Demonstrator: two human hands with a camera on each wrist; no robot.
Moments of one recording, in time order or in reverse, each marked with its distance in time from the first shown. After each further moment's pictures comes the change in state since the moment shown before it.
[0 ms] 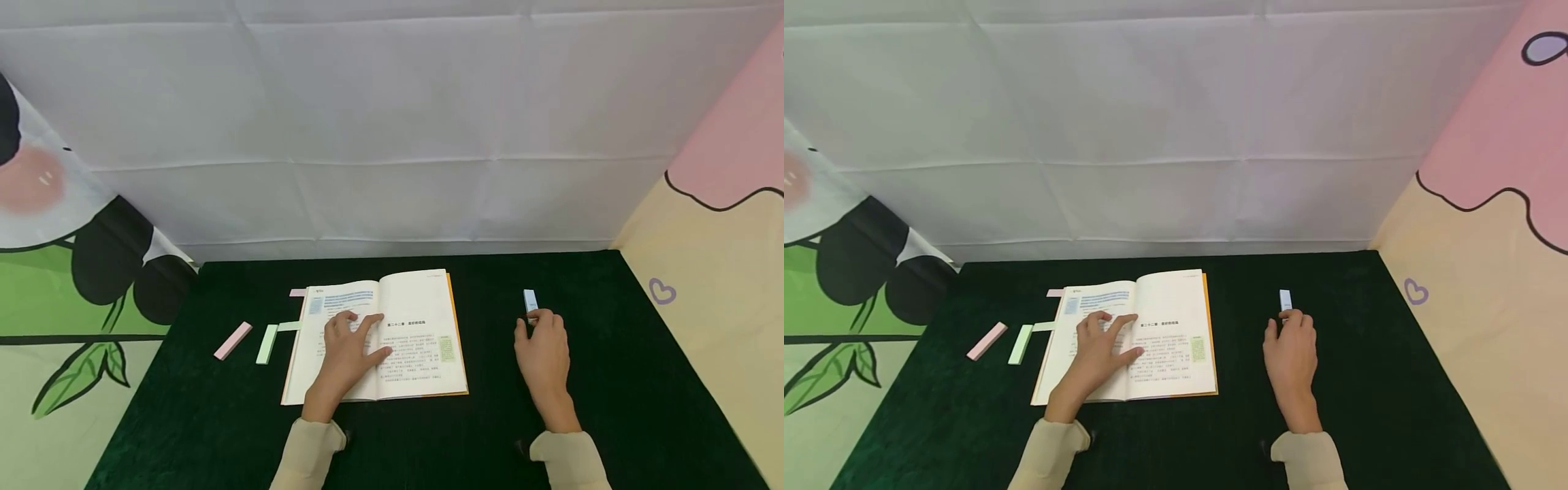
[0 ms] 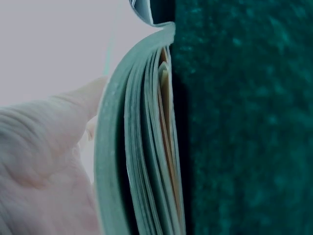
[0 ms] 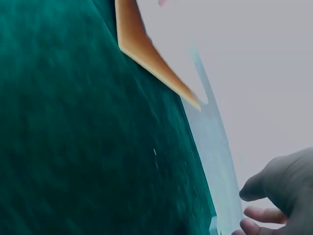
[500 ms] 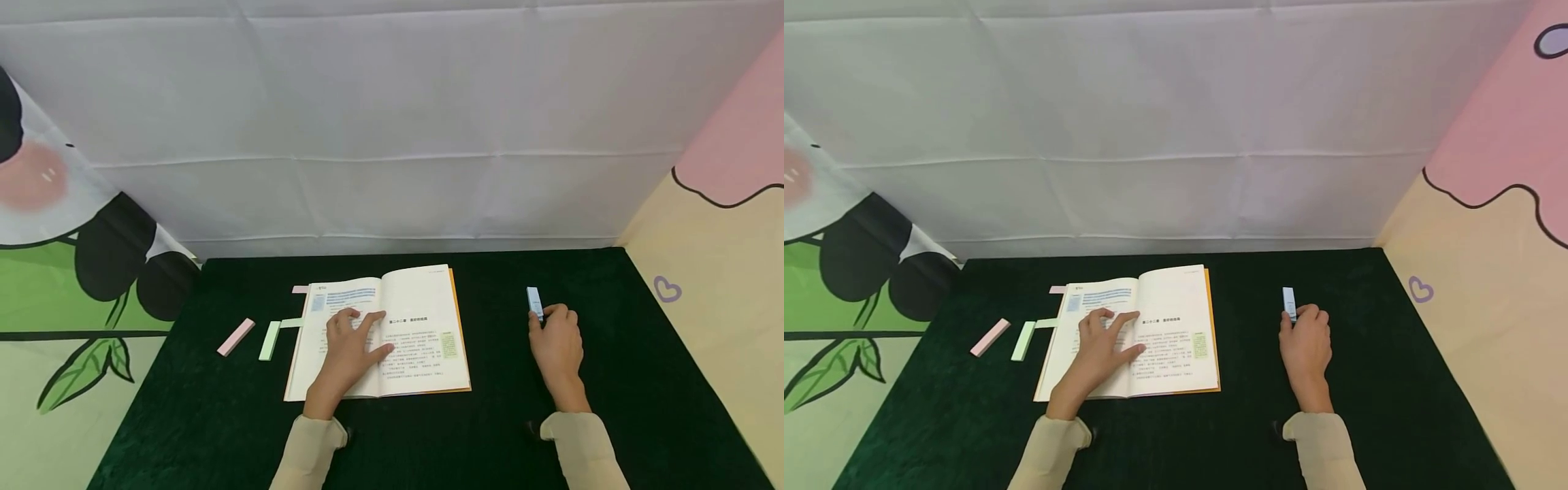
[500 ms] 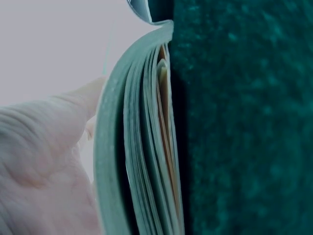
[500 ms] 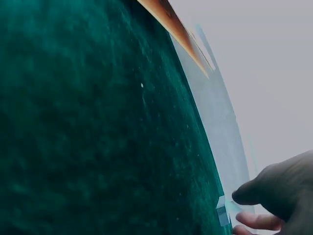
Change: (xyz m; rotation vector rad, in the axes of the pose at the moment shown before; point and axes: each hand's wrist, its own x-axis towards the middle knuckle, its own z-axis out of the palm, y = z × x) left_hand -0.001 -0.002 0.001 -0.016 -0.003 -0.009; right_hand 0.028 0.023 -0.004 -0.036 -0.132 0.105
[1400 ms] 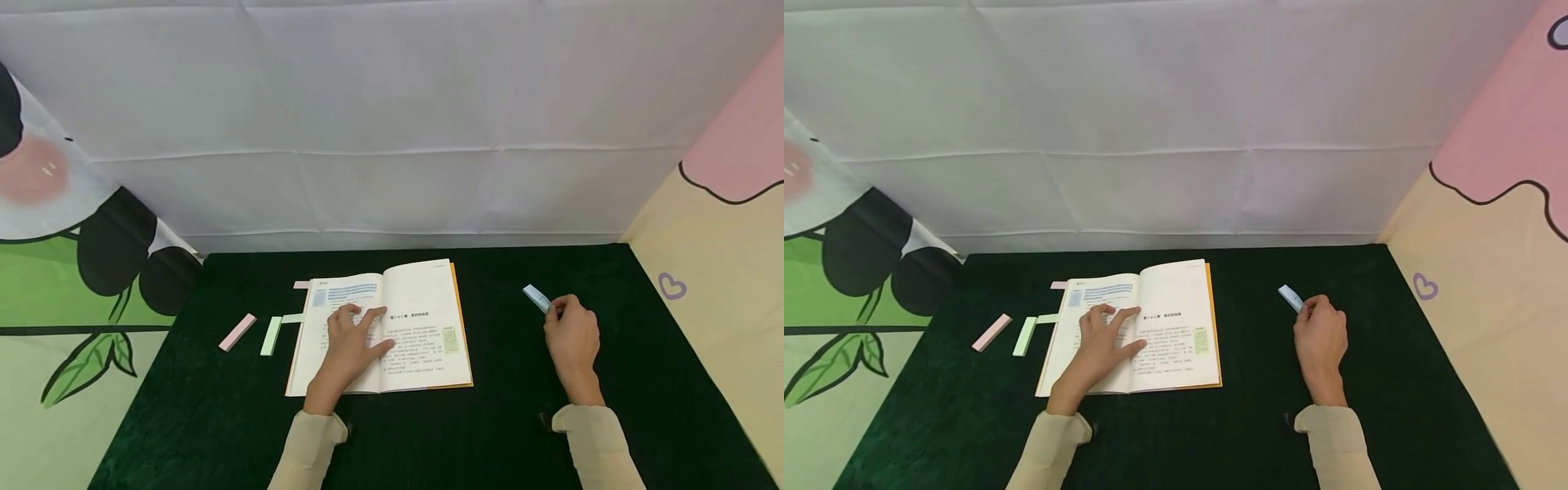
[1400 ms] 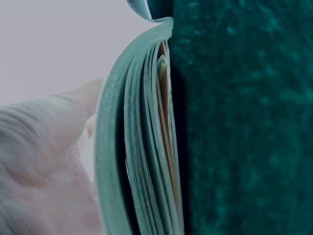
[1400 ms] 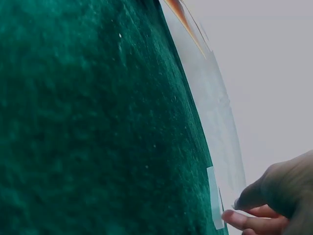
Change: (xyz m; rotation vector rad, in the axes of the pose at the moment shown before) left_hand -0.001 0.001 -0.005 -0.023 -0.026 -0.011; right_hand 0.011 0.011 -0.020 0.027 0.091 -0.135
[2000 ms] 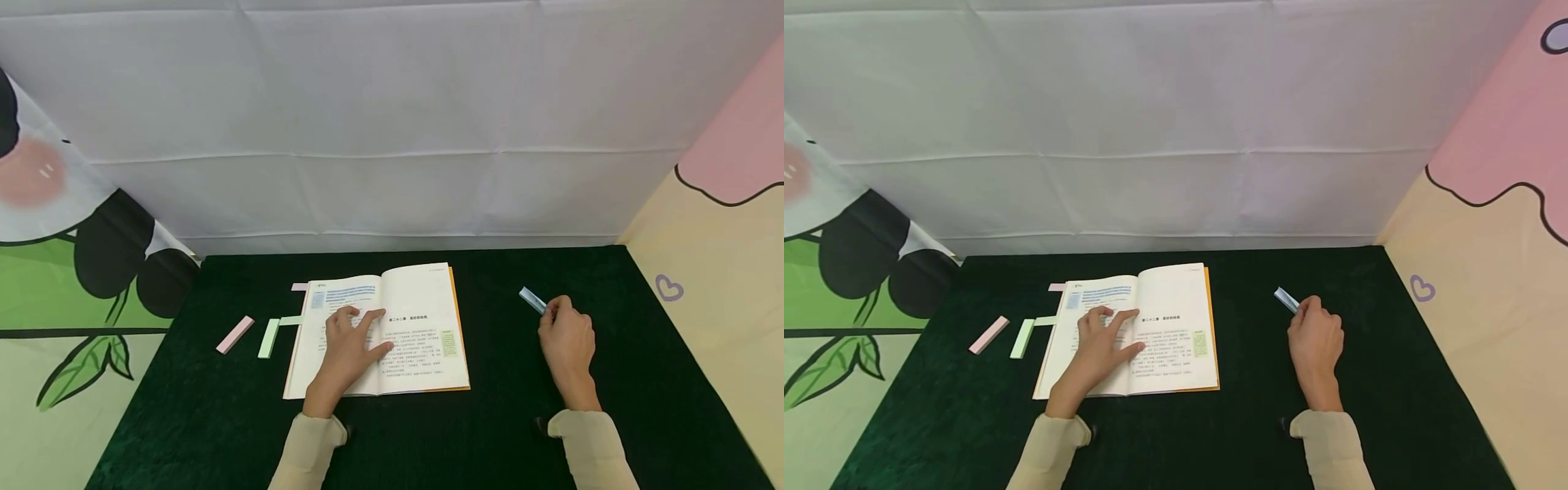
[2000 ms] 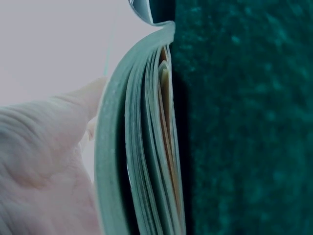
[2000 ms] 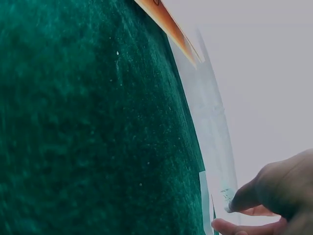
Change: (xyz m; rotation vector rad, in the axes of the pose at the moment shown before) left_hand 0.001 -0.001 0.003 0.025 0.019 0.011; right_hand -0.004 -0.006 -0.001 -0.069 -0.011 -0.047
